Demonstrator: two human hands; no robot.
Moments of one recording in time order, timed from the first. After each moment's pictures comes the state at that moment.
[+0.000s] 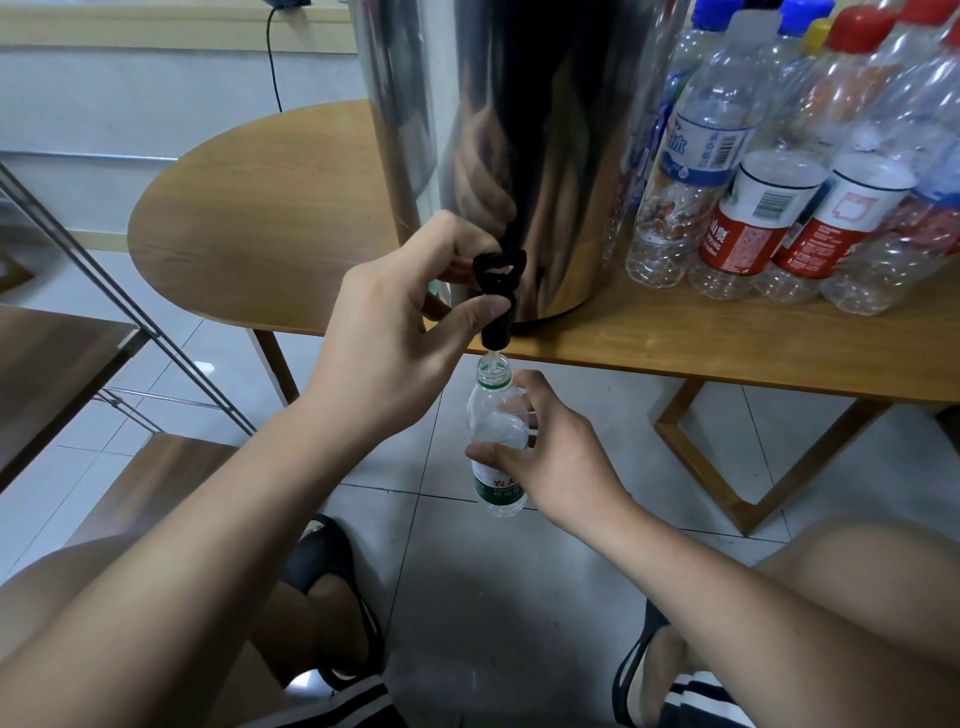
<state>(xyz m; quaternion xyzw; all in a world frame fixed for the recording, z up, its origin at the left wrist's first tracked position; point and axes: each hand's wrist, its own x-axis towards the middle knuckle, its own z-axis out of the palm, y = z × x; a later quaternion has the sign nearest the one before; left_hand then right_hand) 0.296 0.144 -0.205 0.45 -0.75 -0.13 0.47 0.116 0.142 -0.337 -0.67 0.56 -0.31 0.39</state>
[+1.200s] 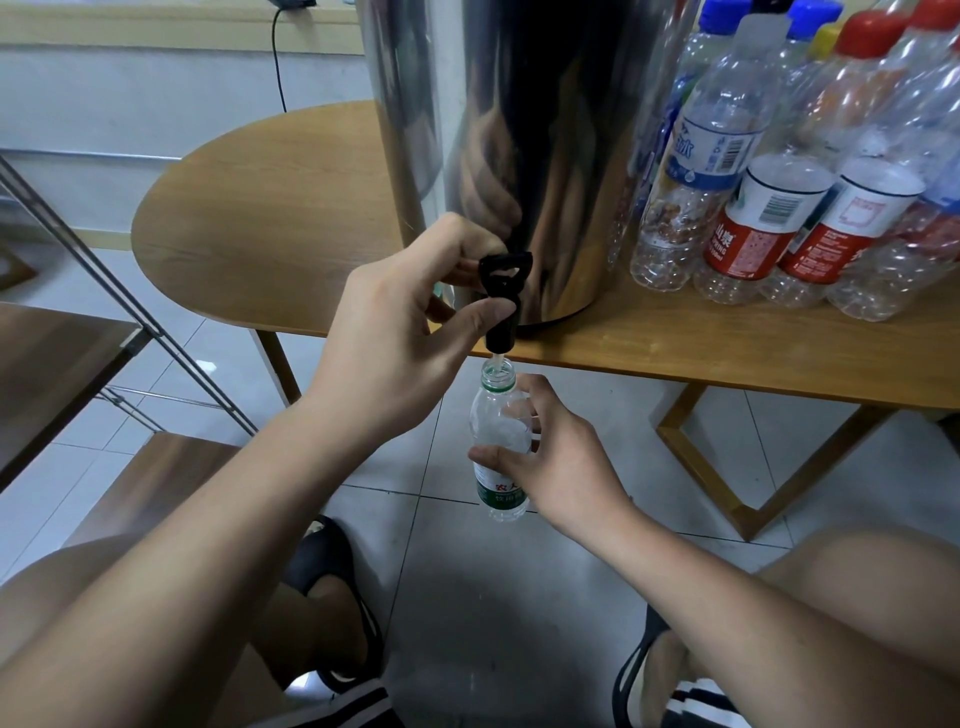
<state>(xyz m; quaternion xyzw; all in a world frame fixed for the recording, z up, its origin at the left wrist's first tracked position) 0.298 0.144 -0.203 0.45 -0.75 -0.13 0.46 0.116 0.142 -0.337 -0.67 0.56 -0.31 0.39</state>
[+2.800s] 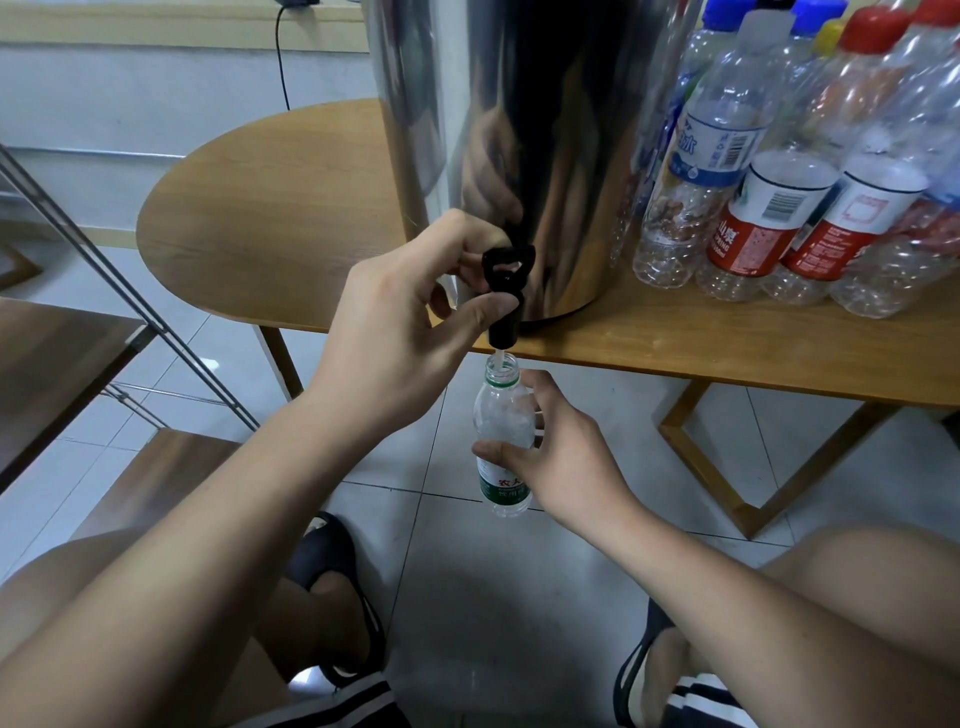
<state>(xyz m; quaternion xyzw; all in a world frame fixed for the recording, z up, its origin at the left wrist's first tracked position) 0.300 0.142 -0.206 0.44 -0.76 -0.13 0.46 0.115 0.143 -0.334 -0.67 0.55 -0.31 0.38</state>
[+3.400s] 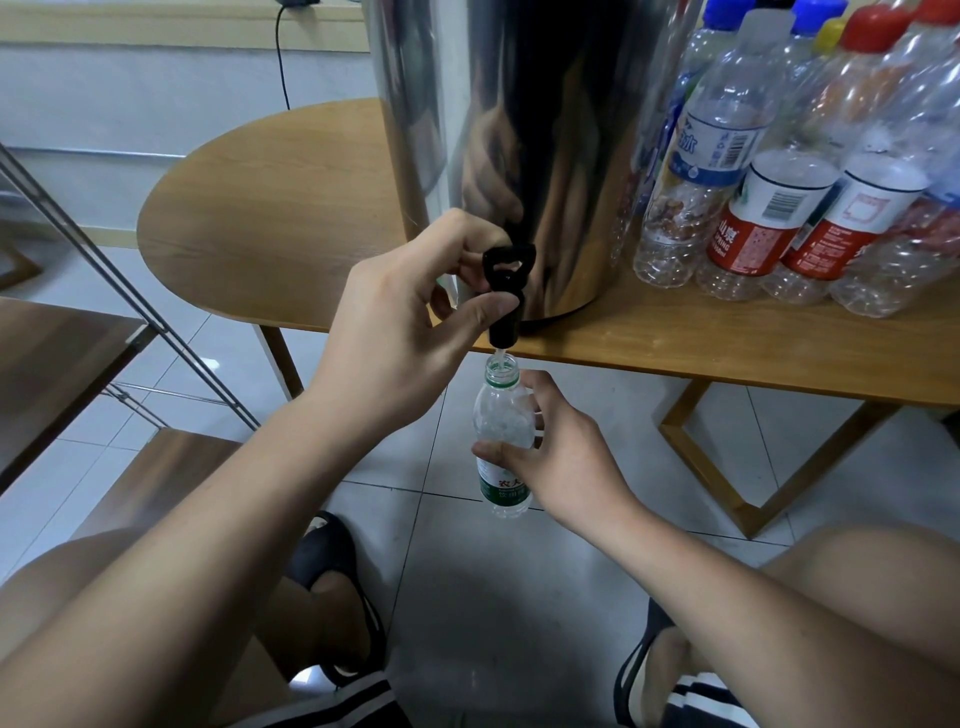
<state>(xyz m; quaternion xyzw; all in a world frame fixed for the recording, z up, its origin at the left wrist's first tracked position) 0.300 0.142 -0.207 0.45 -0.75 -0.13 0.46 0.115 0.143 -0.334 -0.67 0.55 -0.31 0.38</state>
